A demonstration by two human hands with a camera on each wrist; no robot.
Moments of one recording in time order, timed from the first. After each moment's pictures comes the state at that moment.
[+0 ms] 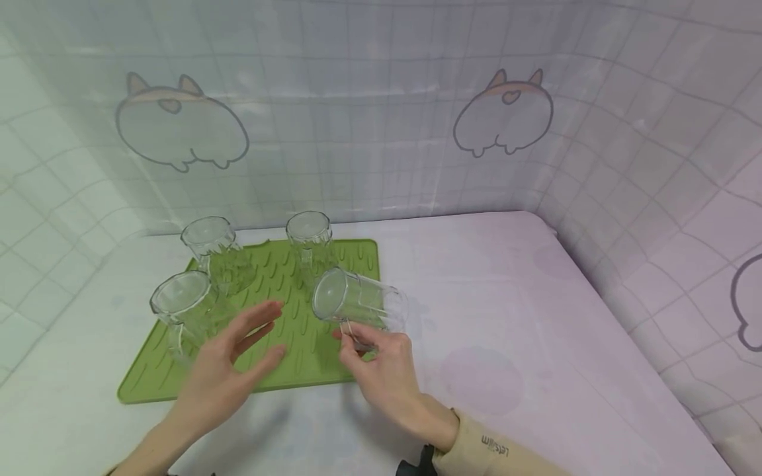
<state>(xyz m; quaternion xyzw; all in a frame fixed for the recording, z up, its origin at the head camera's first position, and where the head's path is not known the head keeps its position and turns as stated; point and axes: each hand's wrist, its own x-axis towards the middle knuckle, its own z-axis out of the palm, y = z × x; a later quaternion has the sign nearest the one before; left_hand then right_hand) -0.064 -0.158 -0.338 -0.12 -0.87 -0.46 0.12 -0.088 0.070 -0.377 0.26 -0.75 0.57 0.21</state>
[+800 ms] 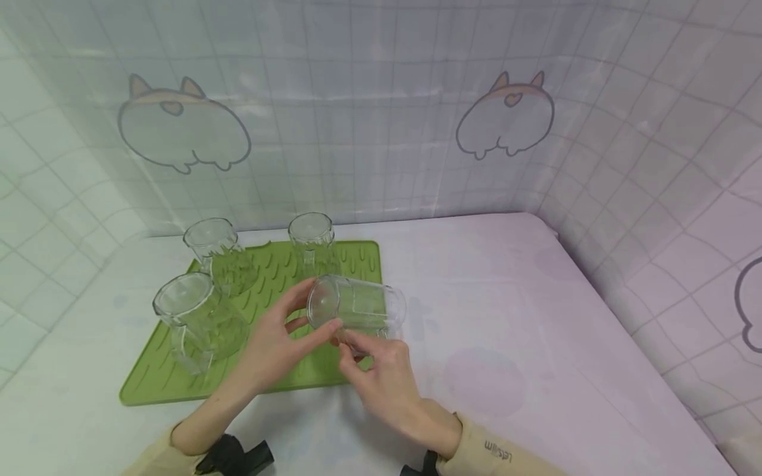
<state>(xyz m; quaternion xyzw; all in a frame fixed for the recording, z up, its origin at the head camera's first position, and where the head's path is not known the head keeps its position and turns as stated) -0.105 -0.116 -0.335 -0.07 -0.85 -0.52 0.01 -0.088 0.071 -0.381 0.32 -0.75 0.53 0.21</state>
